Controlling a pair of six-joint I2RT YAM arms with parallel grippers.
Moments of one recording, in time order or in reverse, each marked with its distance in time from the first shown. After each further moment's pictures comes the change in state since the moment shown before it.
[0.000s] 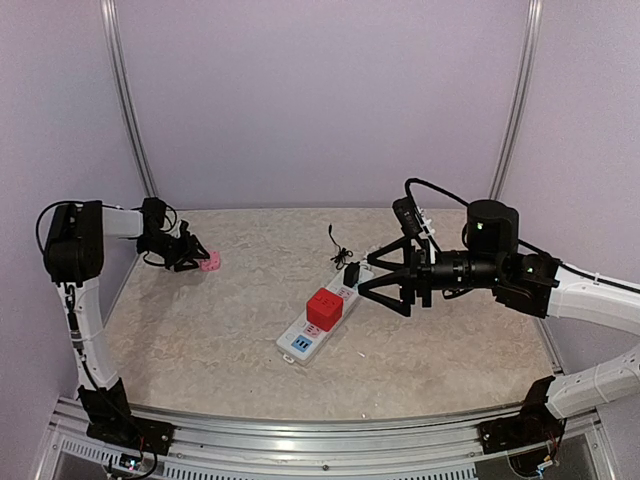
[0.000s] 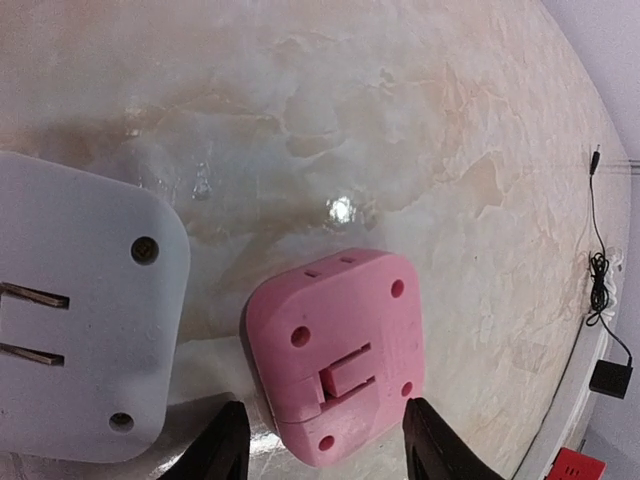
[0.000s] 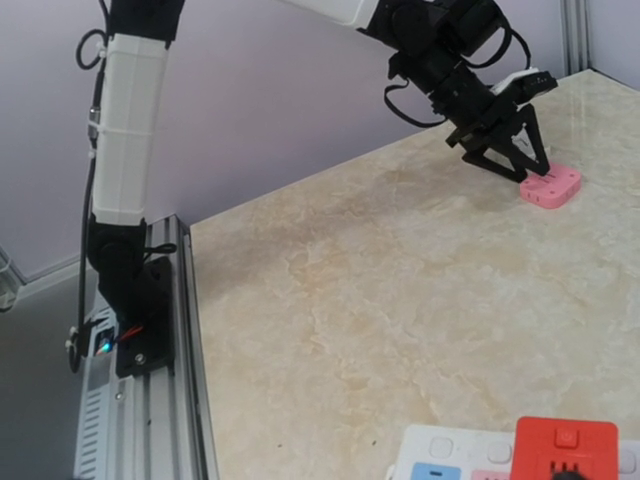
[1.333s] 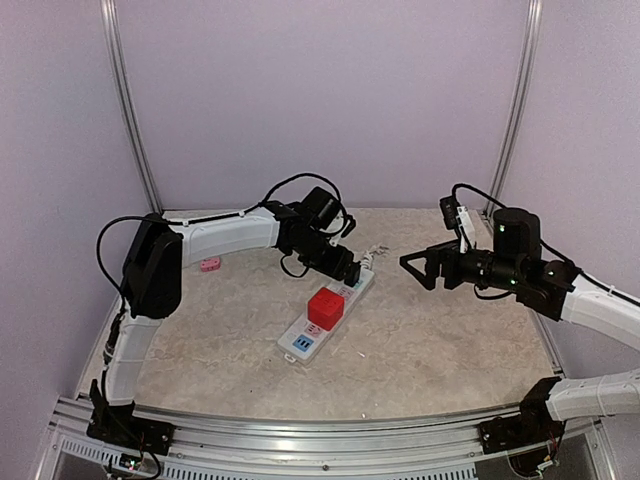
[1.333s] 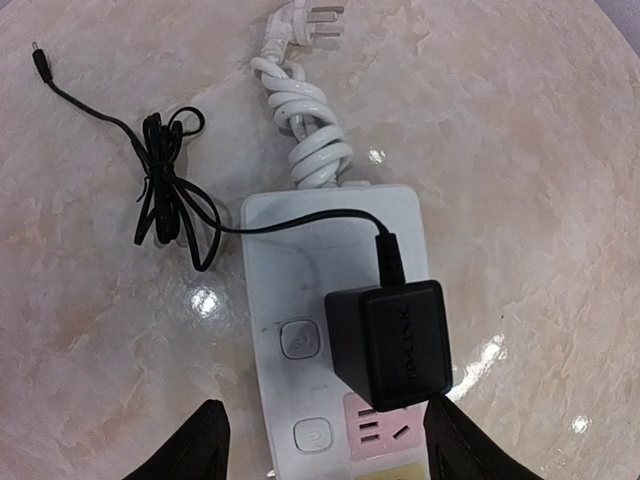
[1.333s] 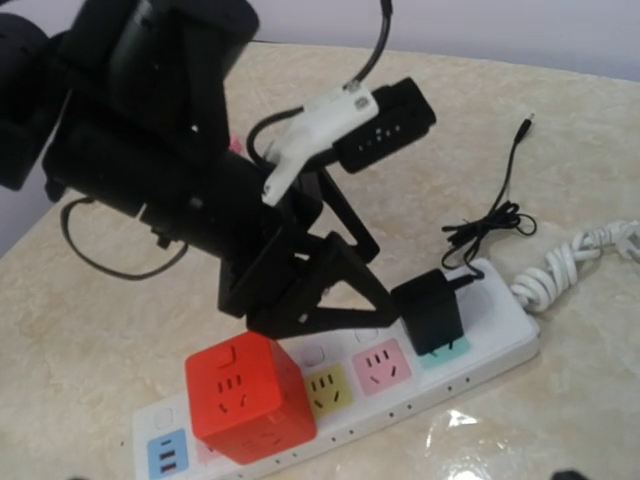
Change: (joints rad) left arm -0.863 0.173 0.531 -0.199 -0.489 0.142; right arm -0.235 -0.121 -0.103 -0.134 0.298 0.117
